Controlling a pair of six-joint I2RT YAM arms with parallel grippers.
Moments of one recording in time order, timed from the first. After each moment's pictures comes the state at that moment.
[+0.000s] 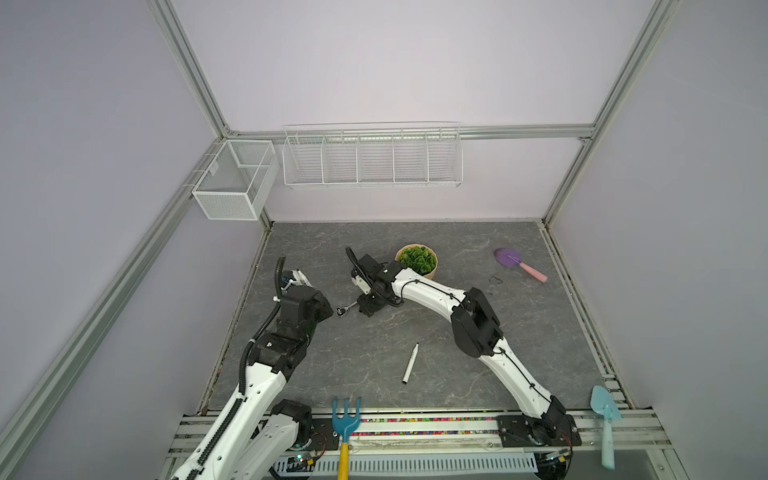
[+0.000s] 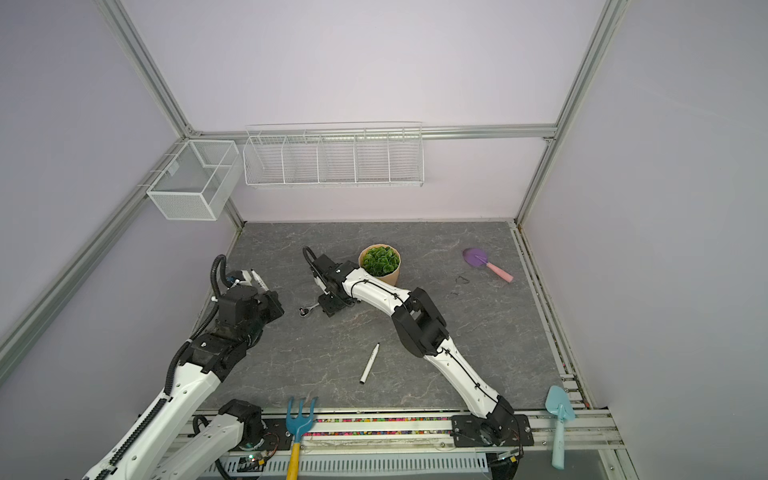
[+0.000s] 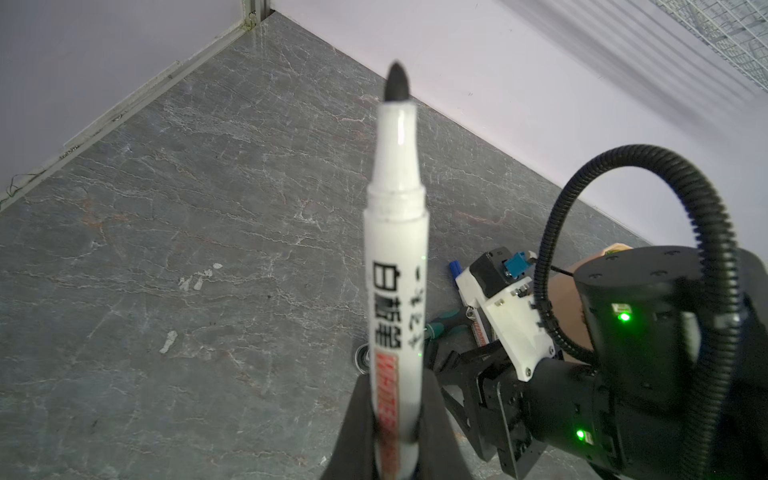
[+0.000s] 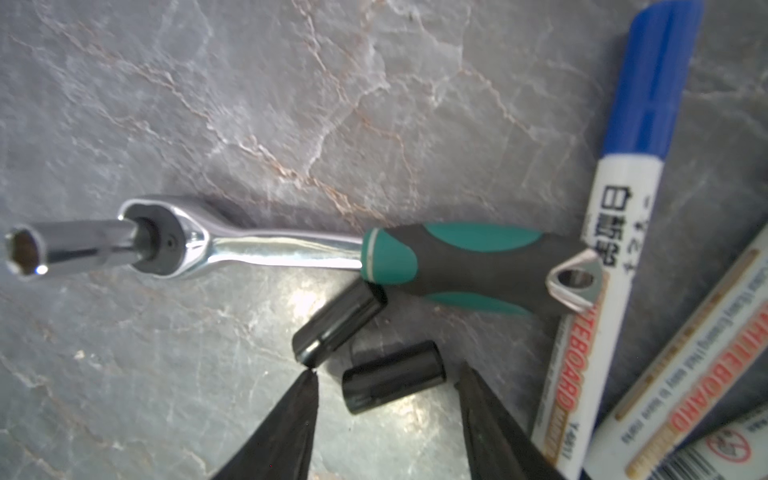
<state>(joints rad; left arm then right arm) -0.34 0.81 0.68 -0.44 -0.26 -0.63 0.91 2.54 2.27 -0.95 -0.07 0.18</state>
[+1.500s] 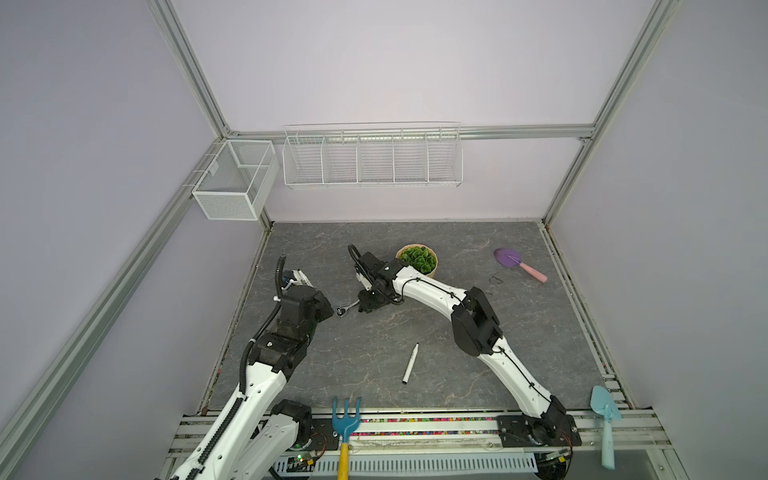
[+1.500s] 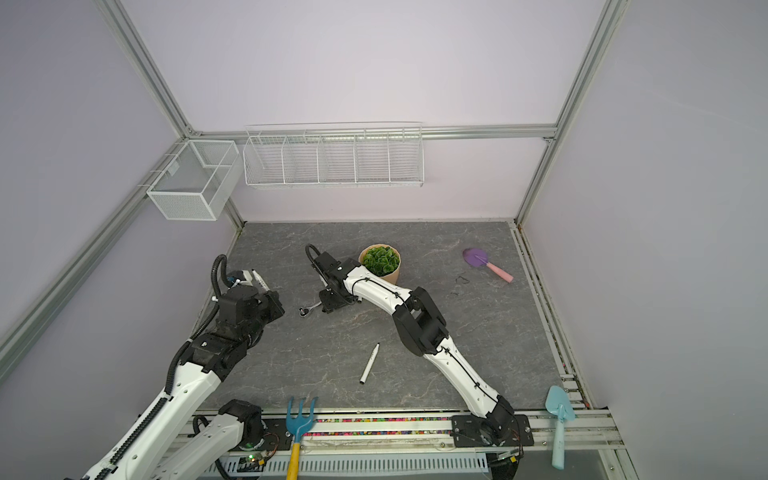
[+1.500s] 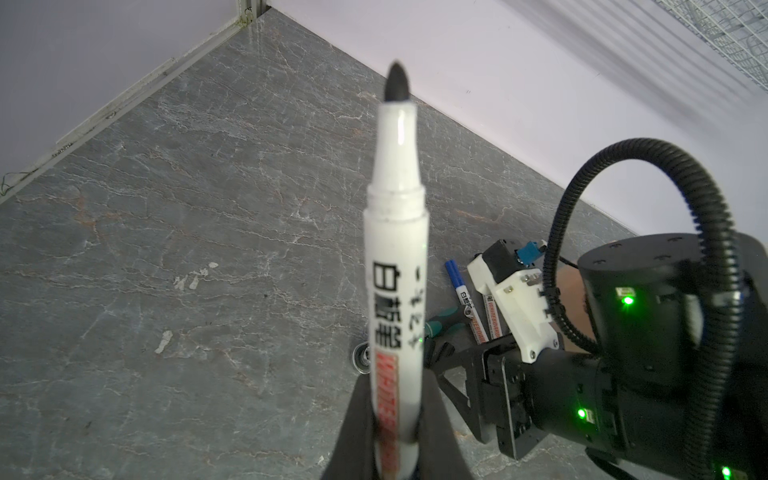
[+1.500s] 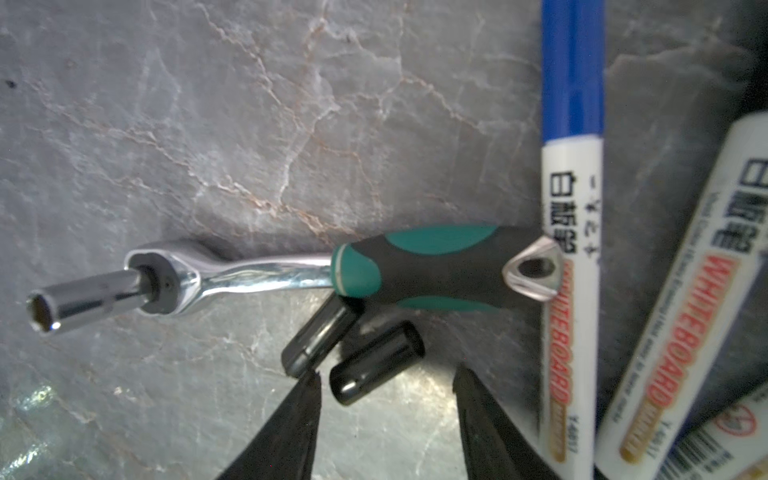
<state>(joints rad) -0.34 0.81 0.68 -0.43 -0.25 -0.63 0.88 2.56 2.31 -0.98 -0.10 0.35</state>
